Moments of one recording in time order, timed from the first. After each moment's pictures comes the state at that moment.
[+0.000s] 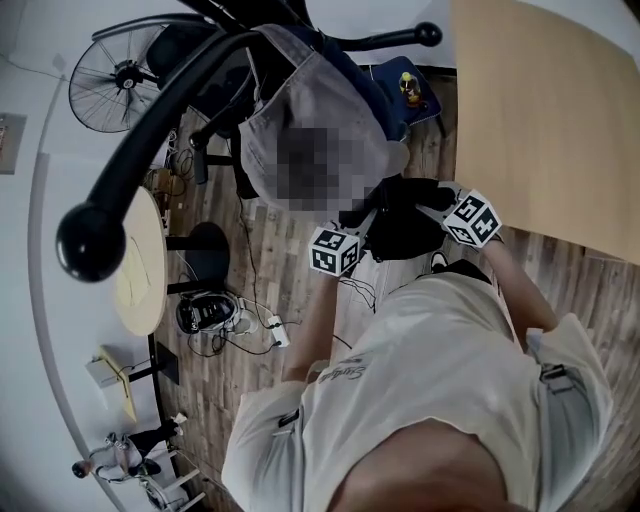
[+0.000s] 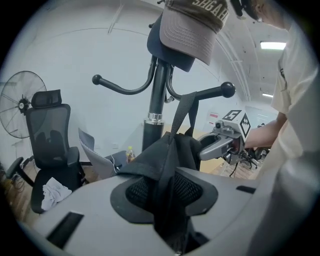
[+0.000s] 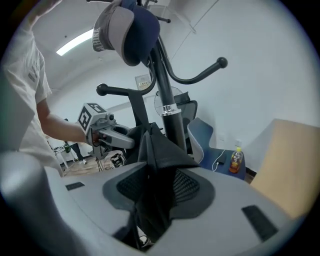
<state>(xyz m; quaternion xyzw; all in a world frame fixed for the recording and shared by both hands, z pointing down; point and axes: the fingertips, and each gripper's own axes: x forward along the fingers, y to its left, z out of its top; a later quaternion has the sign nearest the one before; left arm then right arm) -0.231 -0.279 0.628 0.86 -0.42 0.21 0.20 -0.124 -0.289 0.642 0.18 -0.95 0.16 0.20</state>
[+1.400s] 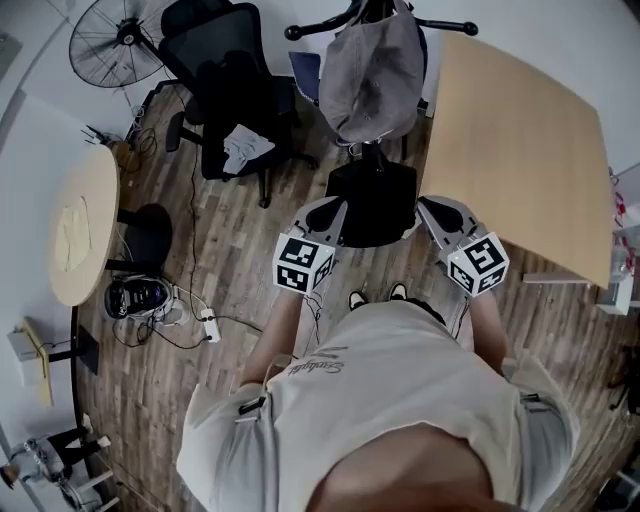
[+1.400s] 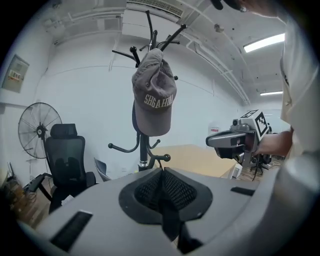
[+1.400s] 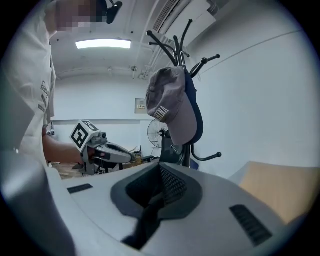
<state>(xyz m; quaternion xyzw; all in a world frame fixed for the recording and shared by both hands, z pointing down) -0.237 -0.165 0.468 0.86 -0.48 0.13 0.10 -0.094 -0.171 0.435 0.31 -0.95 0.03 0.09</state>
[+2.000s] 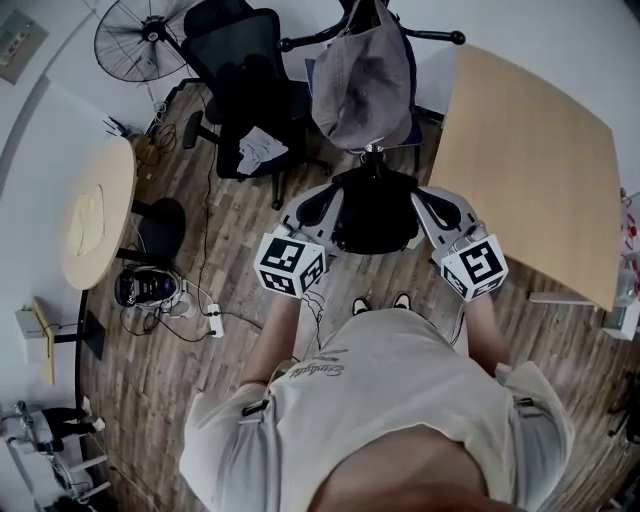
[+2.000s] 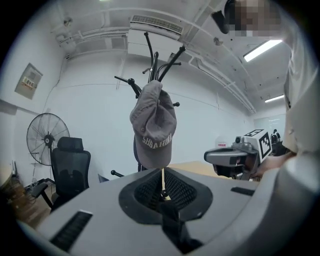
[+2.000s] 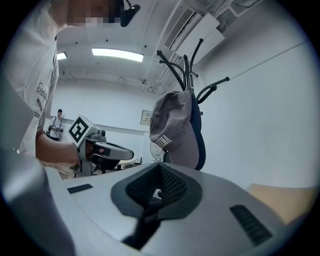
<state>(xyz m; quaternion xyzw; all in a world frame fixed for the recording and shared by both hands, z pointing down) -0.227 -0.168 0.378 0.85 -0.52 0.05 0.06 -0.099 -0.175 0.368 0.29 -0.96 -0.05 0.03</state>
